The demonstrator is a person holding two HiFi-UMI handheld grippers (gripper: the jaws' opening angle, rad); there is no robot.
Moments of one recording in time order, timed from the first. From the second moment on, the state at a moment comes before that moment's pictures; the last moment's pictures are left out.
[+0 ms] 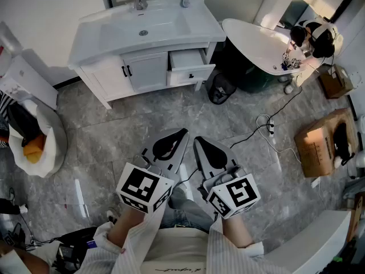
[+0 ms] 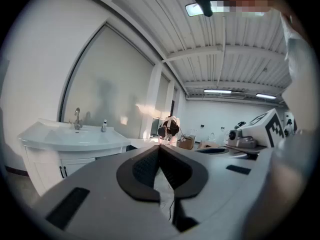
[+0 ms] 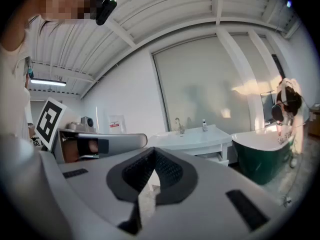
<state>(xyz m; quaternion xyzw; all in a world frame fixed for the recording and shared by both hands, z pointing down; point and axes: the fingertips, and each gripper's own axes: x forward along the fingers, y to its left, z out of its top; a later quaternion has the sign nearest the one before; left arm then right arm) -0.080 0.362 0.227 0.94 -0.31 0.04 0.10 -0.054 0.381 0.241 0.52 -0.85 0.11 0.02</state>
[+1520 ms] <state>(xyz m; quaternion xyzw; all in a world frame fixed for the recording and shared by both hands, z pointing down) -0.036 0.214 0.234 0.95 -0.30 0.04 0.08 -0.010 0.245 0.263 0.54 -0.83 0.14 0.02</state>
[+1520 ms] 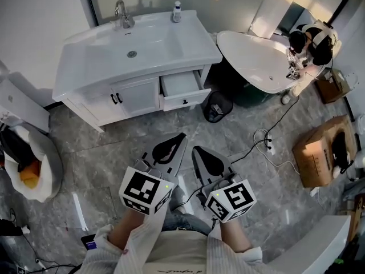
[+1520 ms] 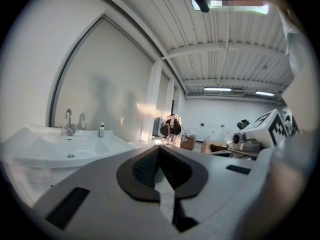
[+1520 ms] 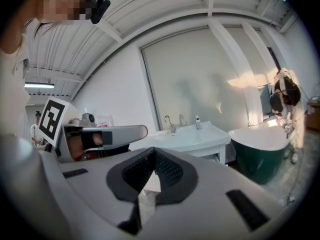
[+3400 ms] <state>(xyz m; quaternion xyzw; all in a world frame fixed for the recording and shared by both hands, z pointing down) -0.008 -0.031 0.270 0.95 -0.29 0.07 0.13 0.058 0.007 0.297 0.59 -0.78 0.20 0.03</state>
